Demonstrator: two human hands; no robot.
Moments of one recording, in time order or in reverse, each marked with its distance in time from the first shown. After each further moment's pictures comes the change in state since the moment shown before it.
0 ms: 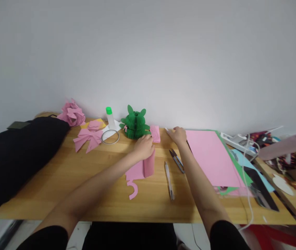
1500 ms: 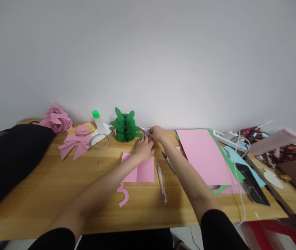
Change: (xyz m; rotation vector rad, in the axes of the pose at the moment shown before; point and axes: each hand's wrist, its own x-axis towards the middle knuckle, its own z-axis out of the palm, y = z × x) left_hand 0.030 0.021 0.038 0.192 -0.062 0.014; right_hand 0.011 -0.047 0.005 -0.179 -0.373 -0.378
